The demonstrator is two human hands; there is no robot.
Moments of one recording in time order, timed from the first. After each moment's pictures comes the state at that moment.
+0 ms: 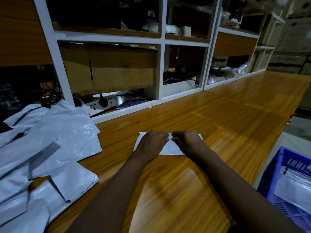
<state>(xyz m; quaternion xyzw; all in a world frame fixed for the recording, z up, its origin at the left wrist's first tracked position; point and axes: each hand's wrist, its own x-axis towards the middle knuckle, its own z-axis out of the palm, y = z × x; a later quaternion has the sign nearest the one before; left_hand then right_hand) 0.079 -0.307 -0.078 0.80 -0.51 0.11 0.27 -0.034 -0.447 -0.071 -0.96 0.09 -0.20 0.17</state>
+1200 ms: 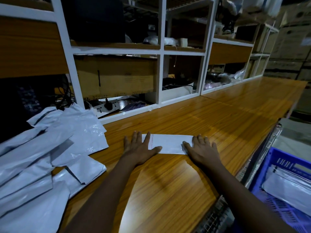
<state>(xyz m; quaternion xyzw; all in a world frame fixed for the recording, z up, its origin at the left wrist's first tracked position) 0.054 -0.243 -0.064 0.93 -0.36 -0.04 0.05 -0.098 -0.452 -0.086 -0.95 0.31 -0.06 0.03</state>
